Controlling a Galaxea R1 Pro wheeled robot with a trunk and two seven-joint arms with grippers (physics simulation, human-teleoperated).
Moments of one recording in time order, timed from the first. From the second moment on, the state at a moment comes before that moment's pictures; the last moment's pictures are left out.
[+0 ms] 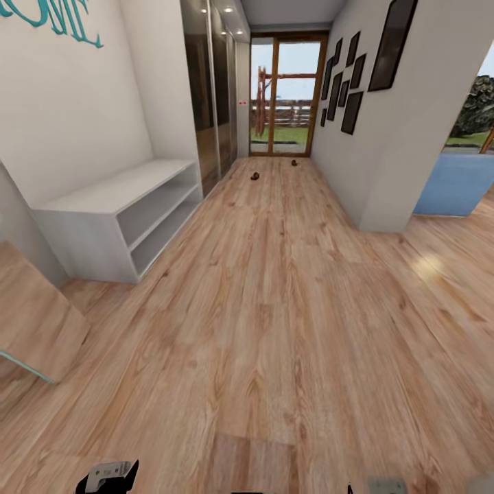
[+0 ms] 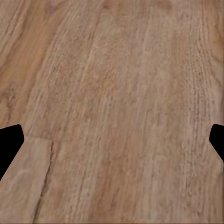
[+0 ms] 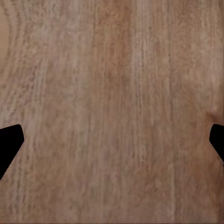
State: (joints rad) left arm -0.32 0.14 0.54 -0.22 -0.28 -0.52 -0.28; right arm -0.39 -0.06 -0.10 -0.03 0.14 -0.42 -0.21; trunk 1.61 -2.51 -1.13
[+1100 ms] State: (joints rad) left arm -0.32 0.14 0.54 -0.22 -0.28 -0.52 -0.28; right arm -0.39 -0.06 -0.10 -0.03 0.14 -0.42 -0.21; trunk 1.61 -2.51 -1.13
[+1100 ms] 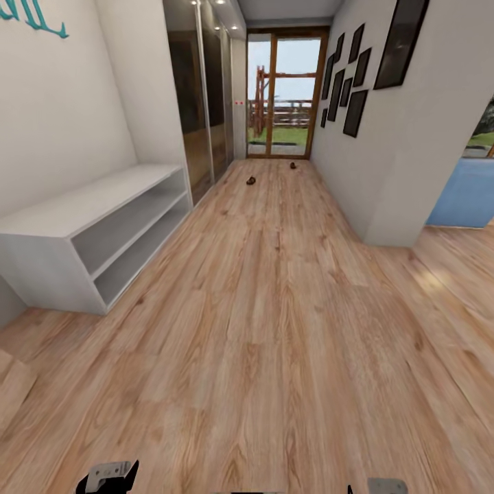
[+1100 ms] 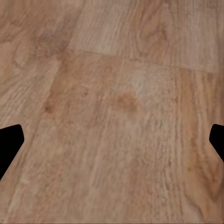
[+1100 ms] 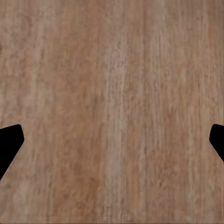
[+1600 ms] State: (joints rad) left arm -0.32 0.14 0.54 -0.22 -0.28 -0.52 -0.28; right arm -0.39 -0.06 -0.10 -0.03 0.14 -0.42 -0.21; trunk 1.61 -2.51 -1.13
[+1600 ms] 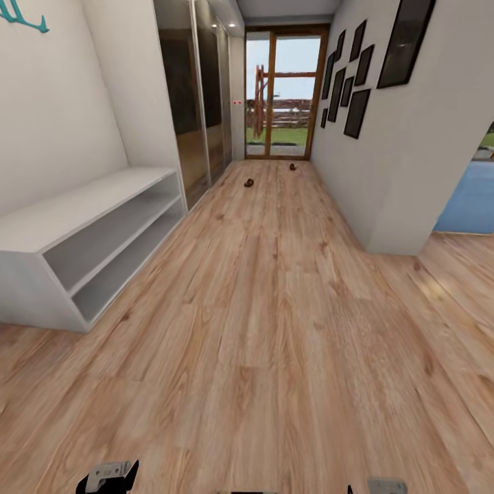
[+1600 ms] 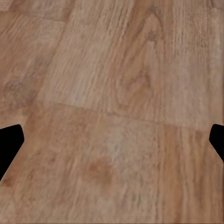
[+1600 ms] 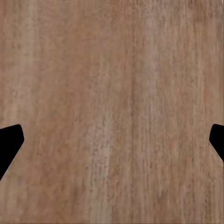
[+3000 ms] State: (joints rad) left arm -0.32 0.14 0.54 -0.22 -0.28 -0.52 -0.28; right arm -0.39 -0.06 -0.10 -0.03 0.14 -0.42 -0.21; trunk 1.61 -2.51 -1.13
